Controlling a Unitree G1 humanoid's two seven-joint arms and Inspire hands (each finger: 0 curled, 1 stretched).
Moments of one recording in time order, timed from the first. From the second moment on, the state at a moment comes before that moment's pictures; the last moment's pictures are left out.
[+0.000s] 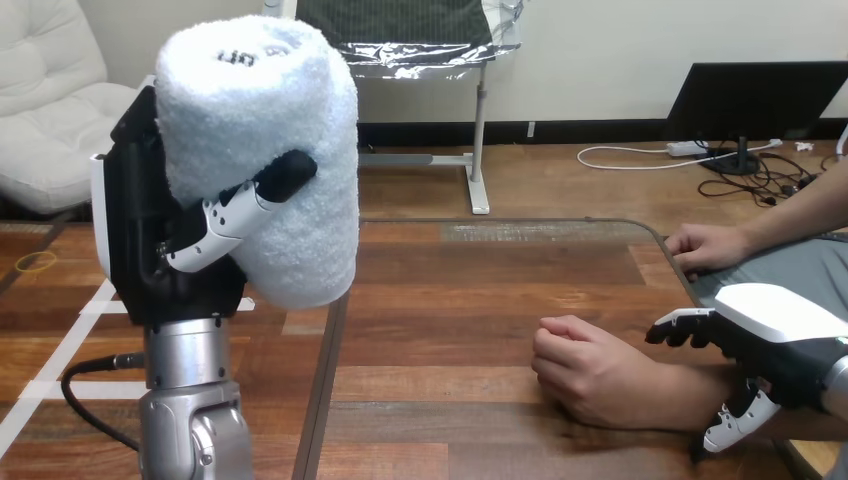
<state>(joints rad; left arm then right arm) -0.13 -0.05 0.09 0.04 -0.43 -0.57 -0.21 -0.14 -0.83 0.10 0.36 -0.61 -0.35 0.31</state>
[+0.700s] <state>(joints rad) -0.13 -0.05 0.10 0.03 -0.44 -0.56 -0.21 -0.16 -0.83 0.14 0.37 -0.64 -0.31 0.30</state>
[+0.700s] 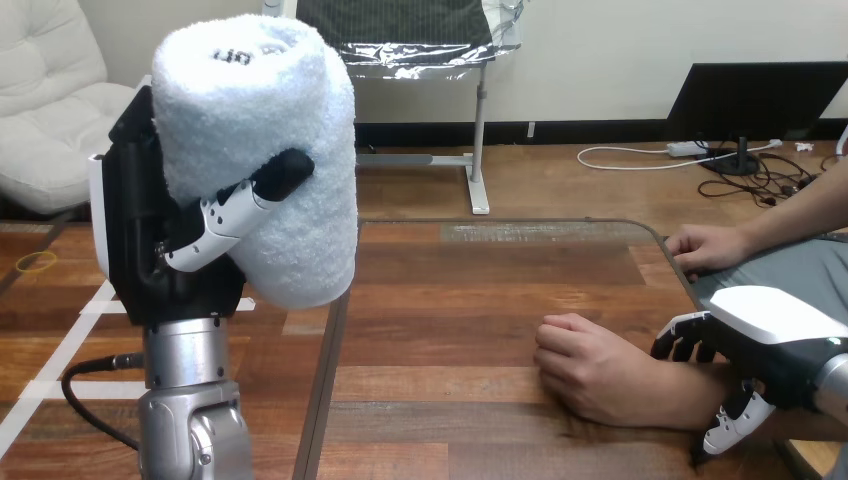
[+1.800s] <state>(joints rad) -0.13 -0.05 0.10 0.01 -0.46 -0.55 -0.21 -0.18 -0.83 0.18 0.35 -0.68 -0.26 0.33</state>
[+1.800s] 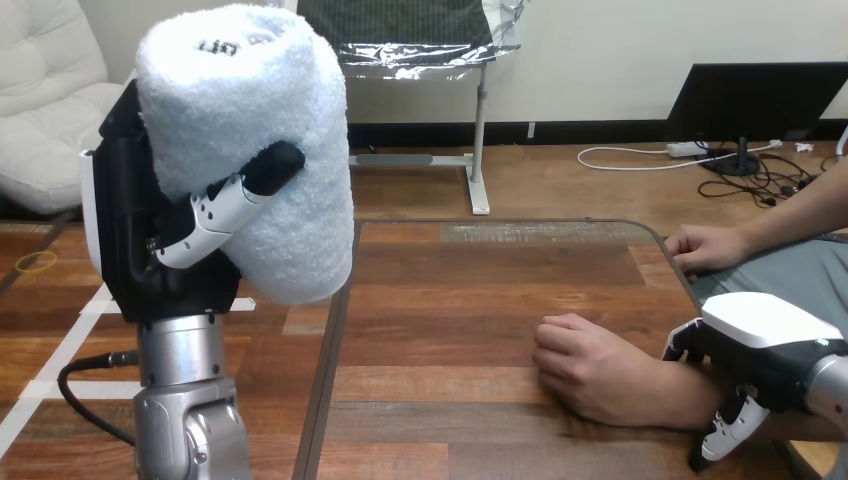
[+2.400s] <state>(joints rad) -0.13 -0.05 0.10 0.01 -0.46 -0.55 -0.21 -0.18 -0.83 0.19 0.36 -0.68 -0.25 0.30</state>
